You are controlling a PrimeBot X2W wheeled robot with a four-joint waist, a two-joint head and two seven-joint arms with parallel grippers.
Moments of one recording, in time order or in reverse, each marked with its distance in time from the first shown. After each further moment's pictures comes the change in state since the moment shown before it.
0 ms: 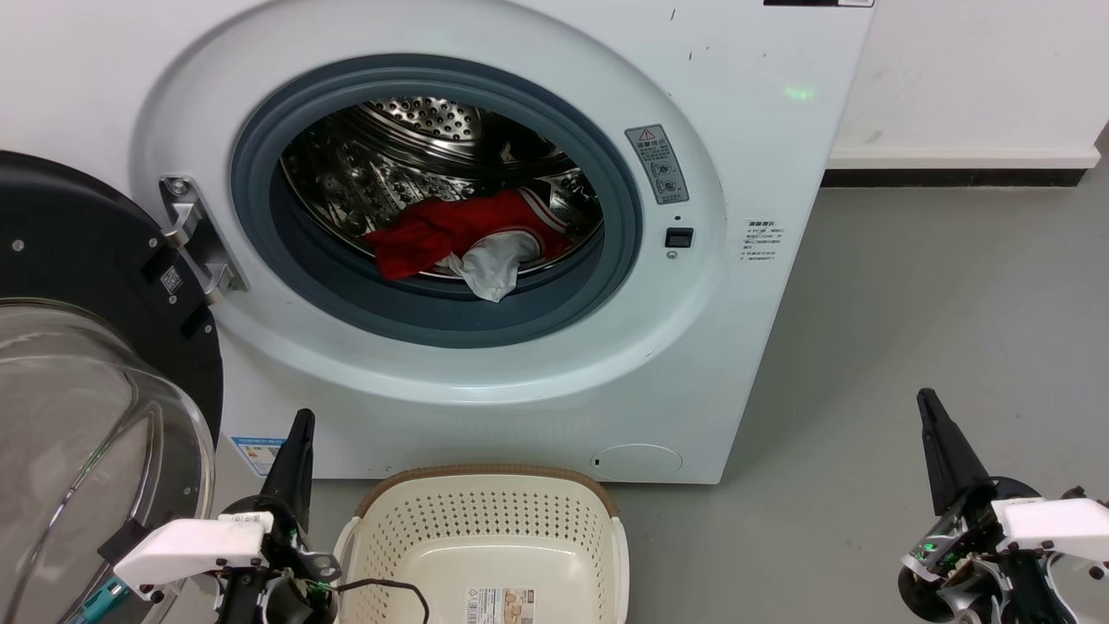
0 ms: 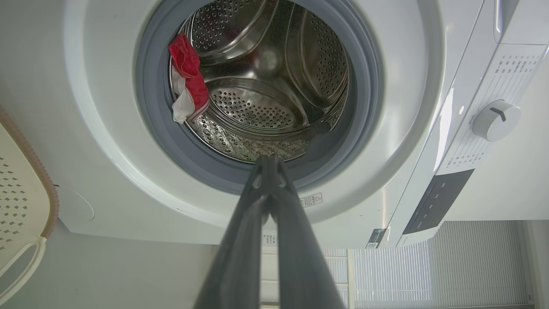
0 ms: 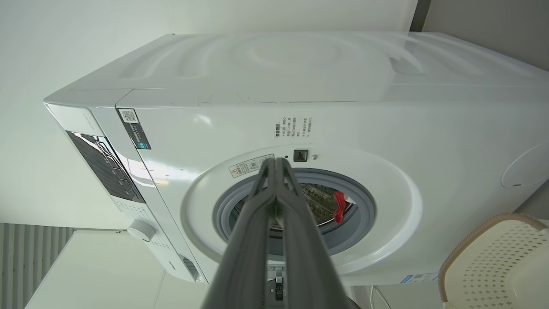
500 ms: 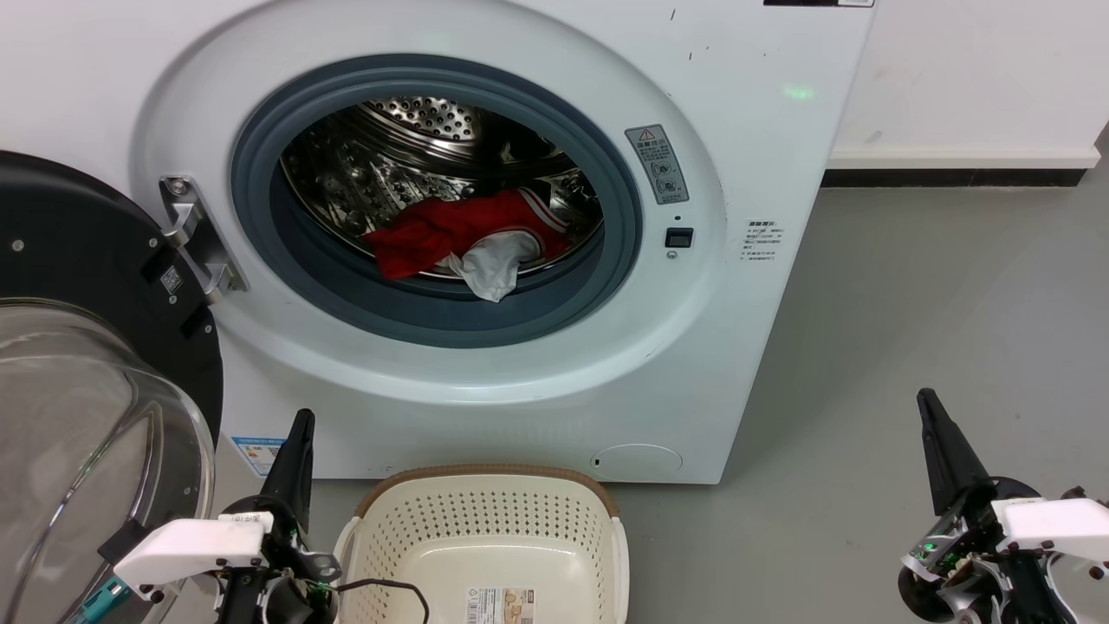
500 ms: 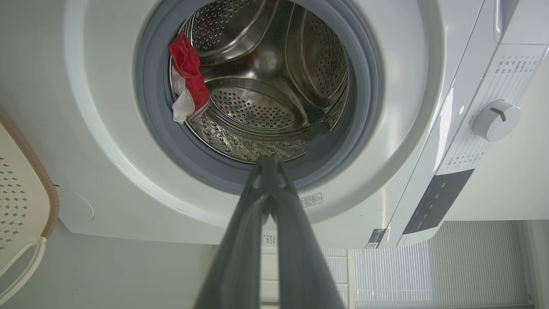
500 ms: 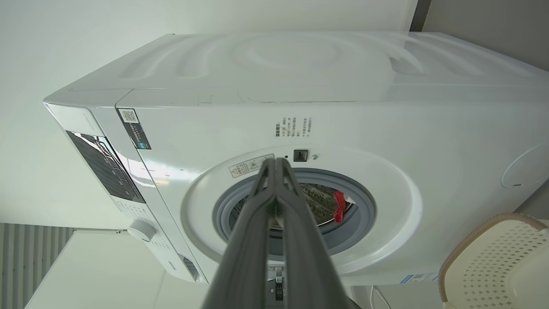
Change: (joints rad) left arm 0.000 0.000 0.000 0.000 0.000 0.000 0.000; right arm 0.000 0.000 0.000 0.000 0.000 0.000 0.000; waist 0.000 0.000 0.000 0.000
